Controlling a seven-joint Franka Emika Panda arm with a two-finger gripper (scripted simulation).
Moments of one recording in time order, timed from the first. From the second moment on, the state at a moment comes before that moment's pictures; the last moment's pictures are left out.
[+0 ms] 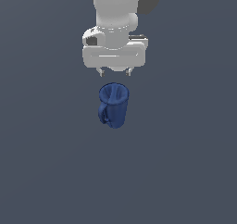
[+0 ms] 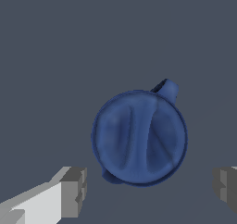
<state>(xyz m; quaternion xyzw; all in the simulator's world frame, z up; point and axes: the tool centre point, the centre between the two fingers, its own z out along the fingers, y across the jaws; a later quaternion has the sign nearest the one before) -0.066 -0.012 0.331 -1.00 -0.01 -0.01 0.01</state>
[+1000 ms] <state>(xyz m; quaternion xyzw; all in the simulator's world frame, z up) -0.052 -0.019 0.325 -1.00 0.03 0.00 0.01</state>
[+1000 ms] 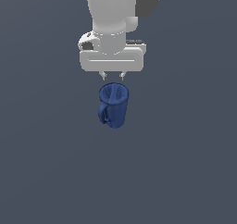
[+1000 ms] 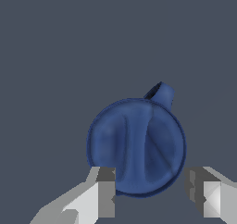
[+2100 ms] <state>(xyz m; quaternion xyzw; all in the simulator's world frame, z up) 0.019 -0.072 0.240 -0.93 0.33 0.13 0.06</state>
